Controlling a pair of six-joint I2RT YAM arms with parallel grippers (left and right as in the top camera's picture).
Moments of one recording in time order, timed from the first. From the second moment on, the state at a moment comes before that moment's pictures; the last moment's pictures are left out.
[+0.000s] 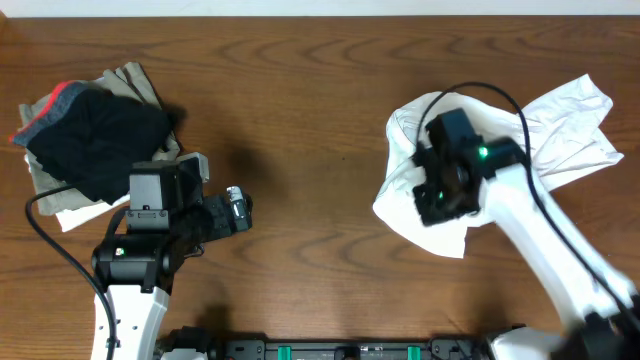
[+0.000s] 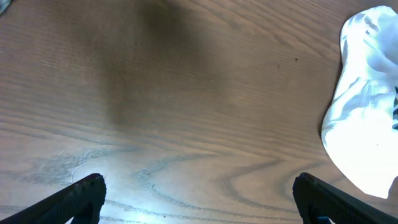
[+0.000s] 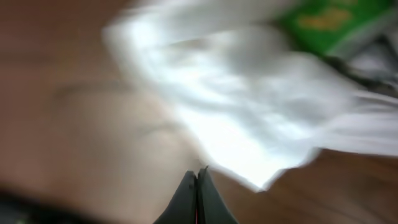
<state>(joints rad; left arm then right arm) -0.03 0.96 0.85 -0.91 0.25 -0.31 0.38 1.46 1.13 -1.13 -0.13 0.03</state>
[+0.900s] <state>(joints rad) -0.03 0.96 0.85 -0.91 0.25 -0.31 0.28 1.74 1.13 -0.89 0.03 0.04</state>
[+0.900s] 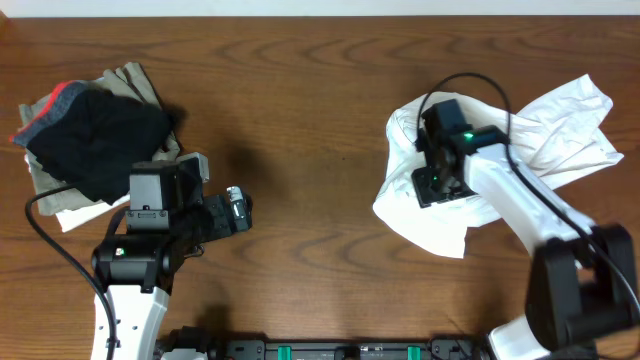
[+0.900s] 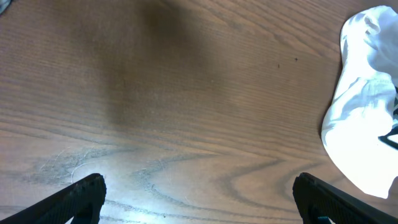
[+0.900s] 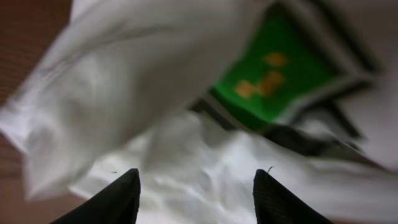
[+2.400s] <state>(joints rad) -0.03 0.96 0.85 -0.91 0.27 -0.31 0.78 1.47 1.12 -1.09 -0.07 0.09</state>
